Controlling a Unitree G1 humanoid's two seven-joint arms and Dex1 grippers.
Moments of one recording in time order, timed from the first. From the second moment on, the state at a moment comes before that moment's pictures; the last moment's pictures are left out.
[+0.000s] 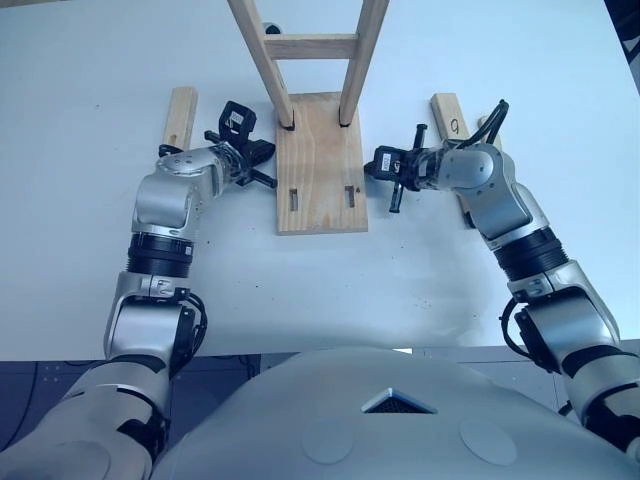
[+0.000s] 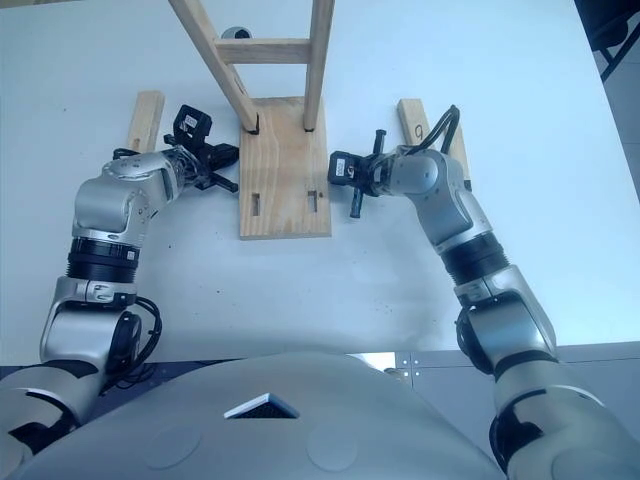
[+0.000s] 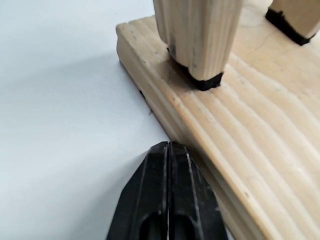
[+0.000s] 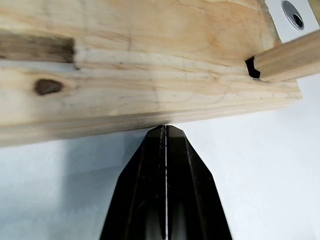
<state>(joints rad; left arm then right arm) -0.33 0.37 -0.10 0.19 -0.24 0.73 -0.49 -0.38 -0.40 0.37 0.25 -0.27 0.12 0.82</state>
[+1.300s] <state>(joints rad) -0.20 0.30 0.28 -0.18 -0.42 0.62 -0.24 -0.04 -0.56 -0.05 -0.18 0.03 0.88 0.51</state>
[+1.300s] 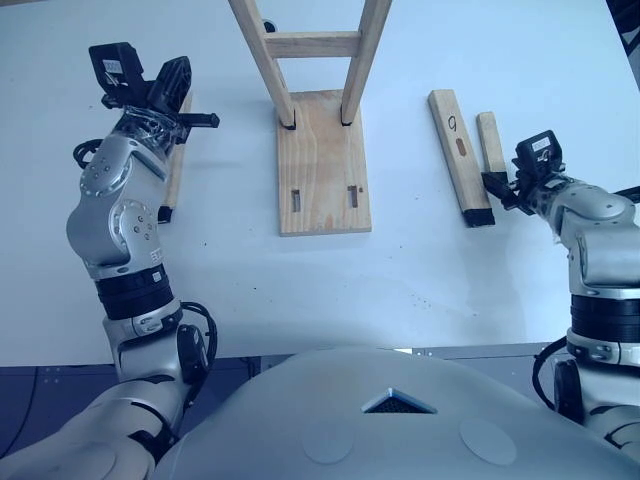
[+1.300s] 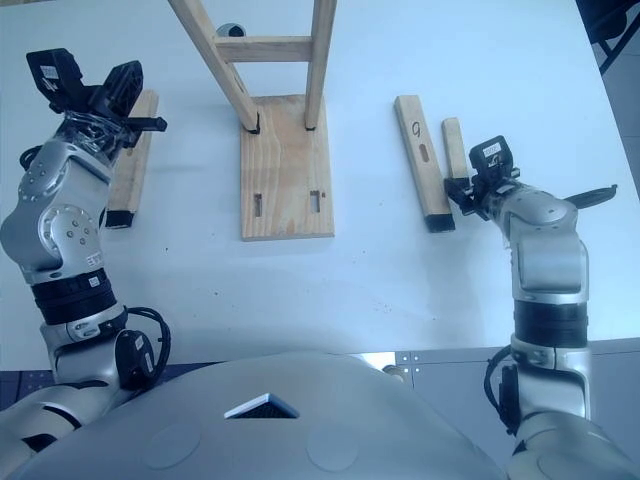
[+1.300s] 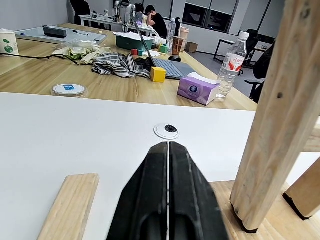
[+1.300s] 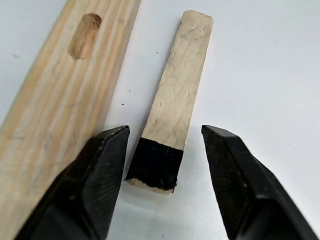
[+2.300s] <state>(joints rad) -0.58 0.26 0.28 -0.48 -1.24 0.76 -0.15 -0.54 -0.36 0.11 -0.27 0.11 0.06 0.50</state>
